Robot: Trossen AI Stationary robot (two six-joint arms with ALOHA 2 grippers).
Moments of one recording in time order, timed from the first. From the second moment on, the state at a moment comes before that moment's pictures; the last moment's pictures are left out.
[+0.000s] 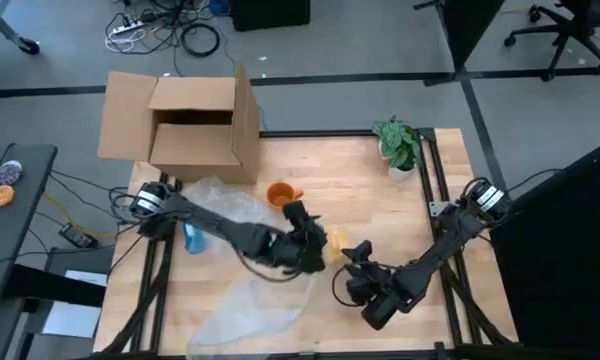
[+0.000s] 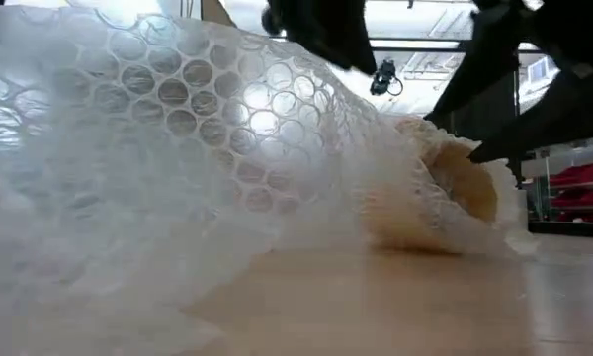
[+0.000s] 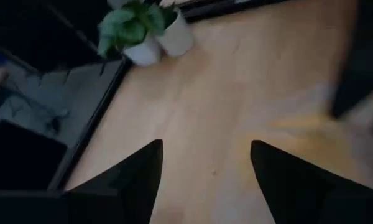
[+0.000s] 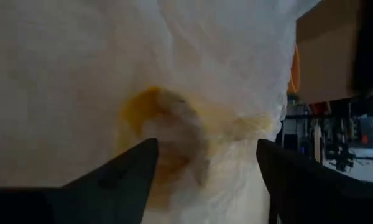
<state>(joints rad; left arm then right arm) -0.31 1.91 1.55 -0.45 -0.78 -0.18 0.78 1.77 1.09 -0.65 1.02 0.13</state>
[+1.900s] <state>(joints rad) -0.39 2.14 1.55 -0.31 -0.74 -0.20 0.62 1.78 0.72 0.15 0.99 0.19</state>
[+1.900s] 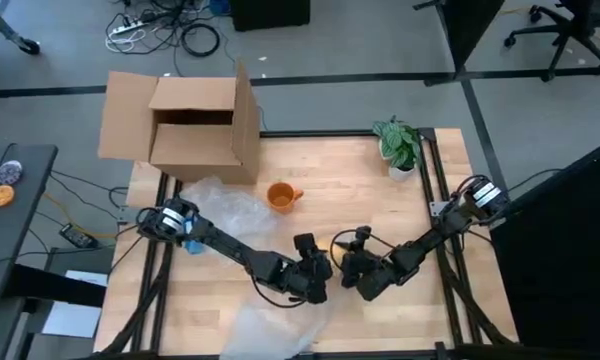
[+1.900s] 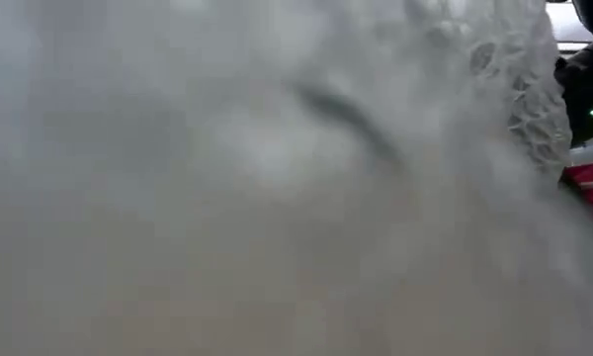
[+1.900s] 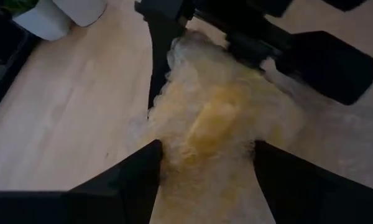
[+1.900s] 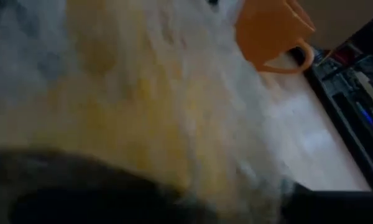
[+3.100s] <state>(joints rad) -0.52 2.08 1.43 -0.59 -0.77 -0.63 0.51 1.74 0.82 -0.08 1.38 -0.23</state>
